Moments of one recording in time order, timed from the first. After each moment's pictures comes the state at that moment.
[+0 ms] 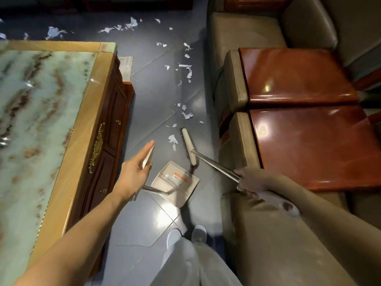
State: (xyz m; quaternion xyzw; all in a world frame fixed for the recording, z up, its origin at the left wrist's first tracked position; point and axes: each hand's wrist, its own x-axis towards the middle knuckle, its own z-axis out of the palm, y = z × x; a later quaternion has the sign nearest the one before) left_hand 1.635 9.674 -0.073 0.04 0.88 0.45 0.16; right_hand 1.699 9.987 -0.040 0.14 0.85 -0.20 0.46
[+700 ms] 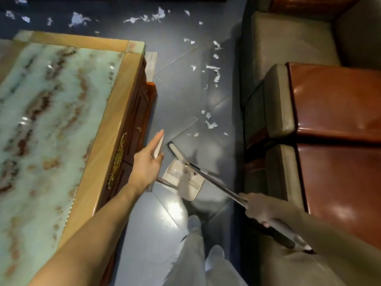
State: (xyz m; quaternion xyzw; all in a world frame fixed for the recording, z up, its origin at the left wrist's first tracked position) left_hand 1.460 9.634 -0.085 -0.02 0.86 0.51 0.11; right_hand 1.561 9.926 -0.094 0.08 0.83 -0.14 0.54
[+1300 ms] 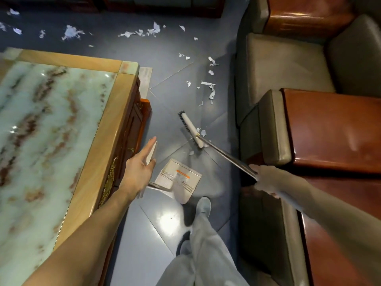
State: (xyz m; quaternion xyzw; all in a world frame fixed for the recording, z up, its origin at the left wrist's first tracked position) left_hand 1.354 9.650 -0.084 -0.03 0.86 0.49 0.14; right_hand 1.398 9.997 -0.073 0.13 0.89 -0.11 0.43
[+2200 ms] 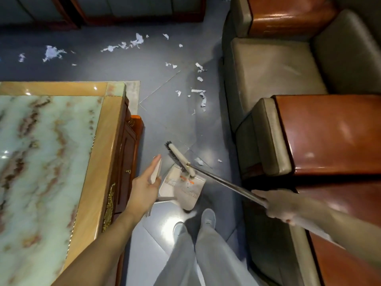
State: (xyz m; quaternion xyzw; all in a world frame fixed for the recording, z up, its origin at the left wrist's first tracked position) left_hand 1.294 9.678 -0.080 -0.03 0.83 0.52 0.19; right_hand 1.393 10.018 -0.070 0.20 0.84 -0.14 0.48
